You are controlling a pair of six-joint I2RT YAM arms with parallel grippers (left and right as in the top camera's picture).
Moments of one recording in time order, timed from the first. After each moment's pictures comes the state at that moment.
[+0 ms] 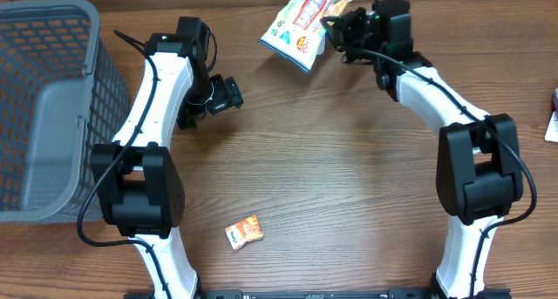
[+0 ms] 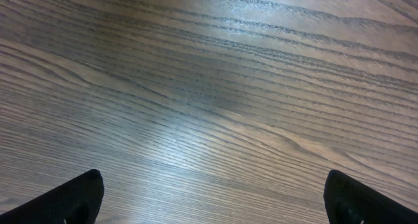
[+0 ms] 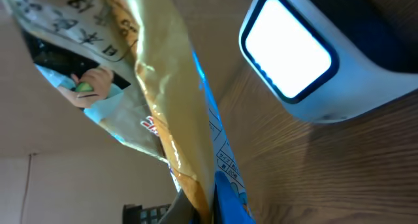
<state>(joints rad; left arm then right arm) -0.08 2.05 1.77 -1.24 0.08 -0.50 0.21 2.14 1.56 0.21 -0.52 1.37</state>
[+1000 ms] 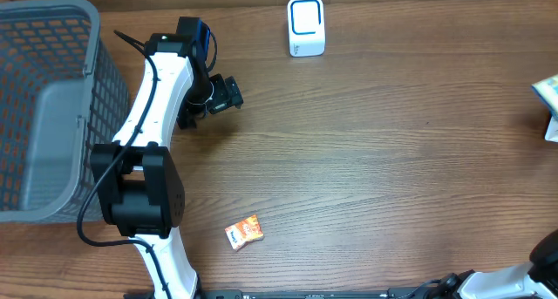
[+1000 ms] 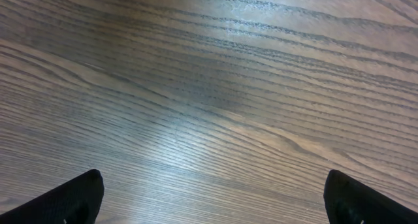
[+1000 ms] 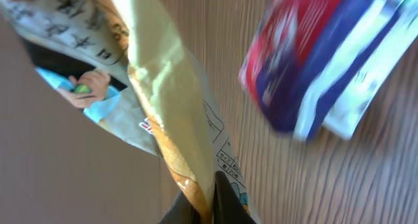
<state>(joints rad) -0.08 2.05 1.77 -1.24 0.08 -0.50 -0.86 1.76 1.56 -0.62 -0.40 0.92</state>
